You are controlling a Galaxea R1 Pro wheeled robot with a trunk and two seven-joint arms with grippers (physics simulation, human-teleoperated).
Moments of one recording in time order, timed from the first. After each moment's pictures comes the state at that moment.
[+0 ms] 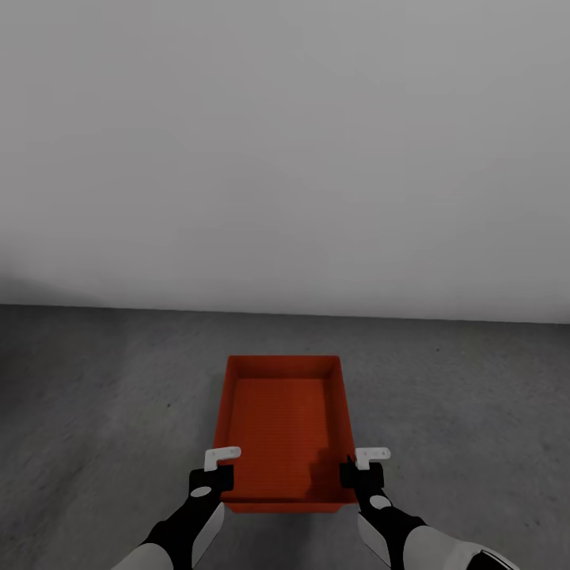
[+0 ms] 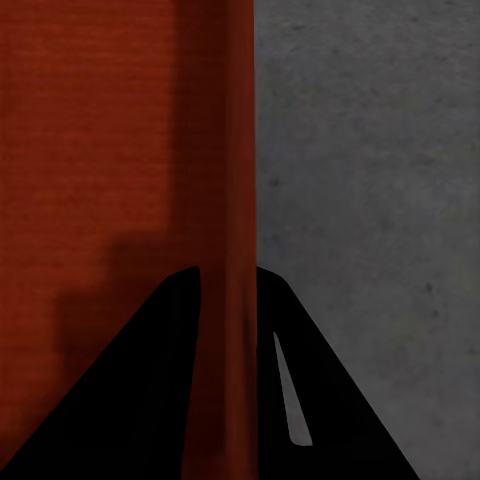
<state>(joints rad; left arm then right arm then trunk) -0.55 -0.14 -0.14 -0.38 0.15 0.00 0.31 -0.67 0.09 0.73 -0.08 -0.64 -0.35 -0.21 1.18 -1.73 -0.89</state>
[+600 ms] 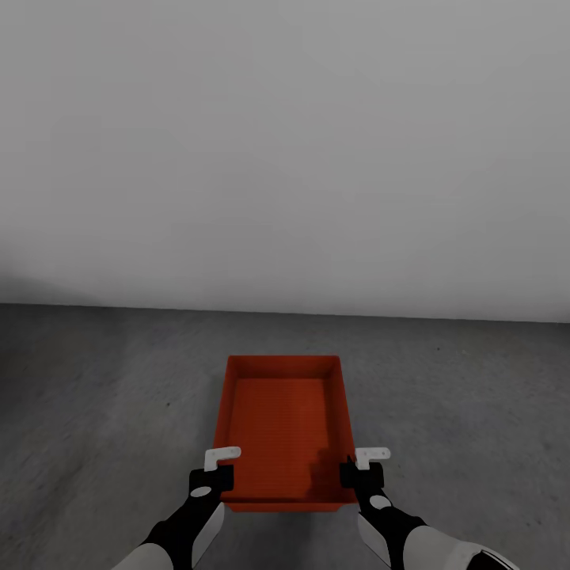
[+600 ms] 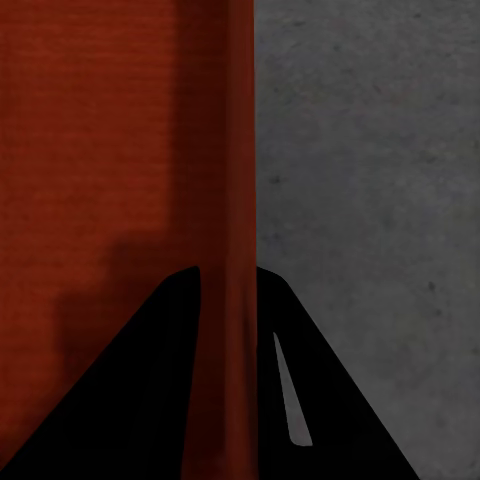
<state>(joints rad) -0.55 -0.14 -0.14 -0.38 0.15 0.00 0.31 -0.67 0.09 0.73 -0.08 -0.64 -0.35 -0.21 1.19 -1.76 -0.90</state>
